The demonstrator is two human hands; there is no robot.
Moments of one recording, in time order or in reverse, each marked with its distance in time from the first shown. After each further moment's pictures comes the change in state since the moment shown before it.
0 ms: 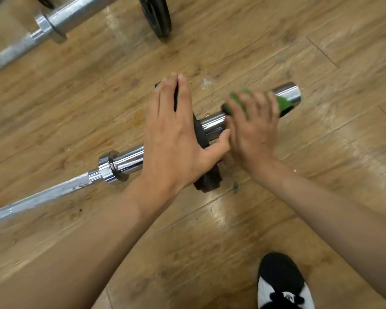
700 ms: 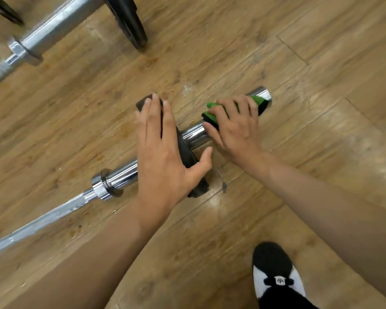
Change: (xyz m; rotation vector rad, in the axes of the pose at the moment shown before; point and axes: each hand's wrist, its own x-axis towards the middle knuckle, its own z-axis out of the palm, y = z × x) left_hand -0.004 0.001 0.002 -0.048 -0.026 0.070; right_hand 0.018 0.011 -0.017 -0.009 -0.124 -0.058
